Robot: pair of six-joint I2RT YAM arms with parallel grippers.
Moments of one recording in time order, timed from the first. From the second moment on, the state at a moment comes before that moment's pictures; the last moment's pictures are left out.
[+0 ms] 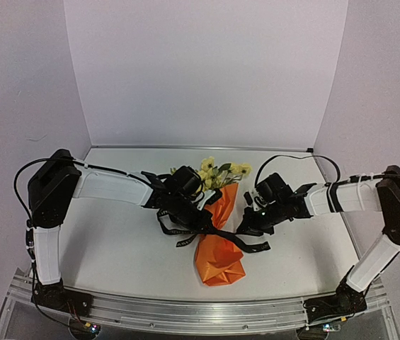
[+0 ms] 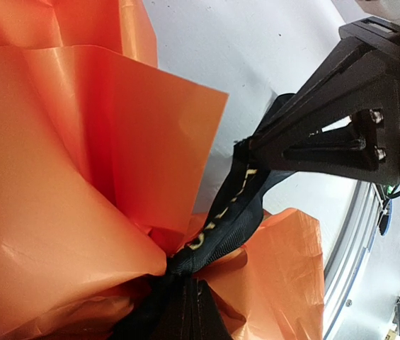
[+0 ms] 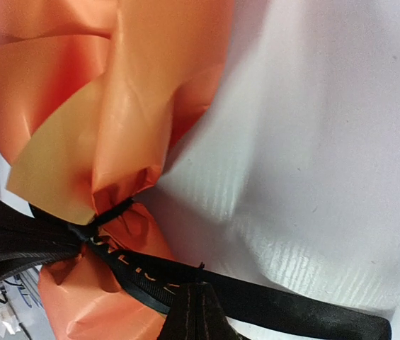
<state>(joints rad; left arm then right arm) -0.96 2.00 1.36 -0.29 0.43 -0.33 0.70 1.63 0.88 -0.25 -0.28 0.69</state>
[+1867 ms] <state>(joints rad) -0.92 1.69 1.04 -0.29 0.18 -0.31 0.52 1.62 0.93 -0.40 -0.25 0.61</state>
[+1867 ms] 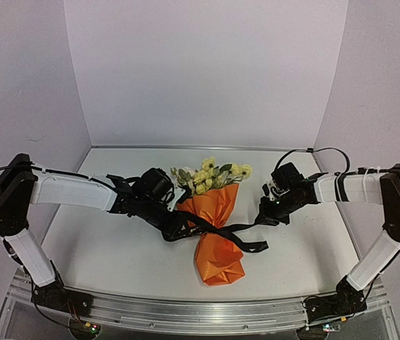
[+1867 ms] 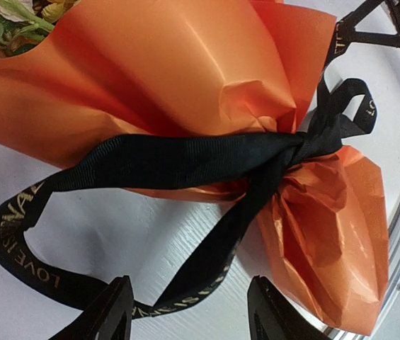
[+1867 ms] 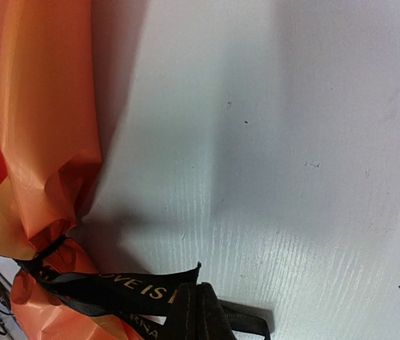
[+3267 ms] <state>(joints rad) -0.89 1.71 1.08 -0.45 0.35 -0.35 0.52 1.62 0.94 -0.40 -0.23 0.61</state>
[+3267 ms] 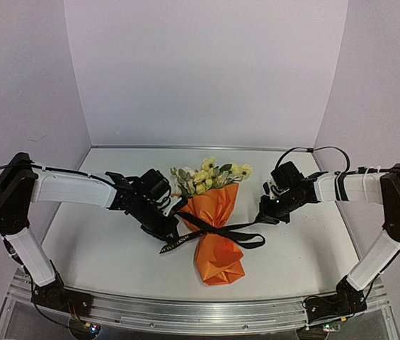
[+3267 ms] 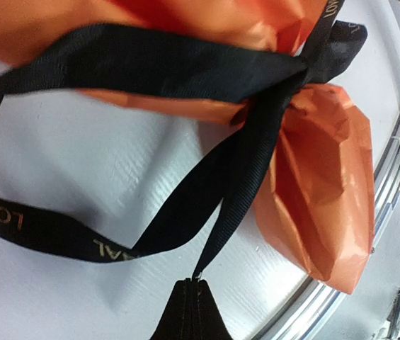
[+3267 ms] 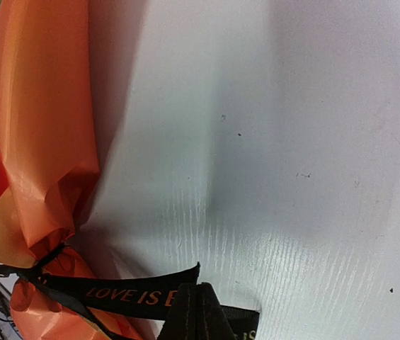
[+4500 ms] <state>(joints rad) -0.80 1.66 0.91 -0.52 0.39 -0.47 0.47 1.63 0.96 -0.47 -0.04 0.61</state>
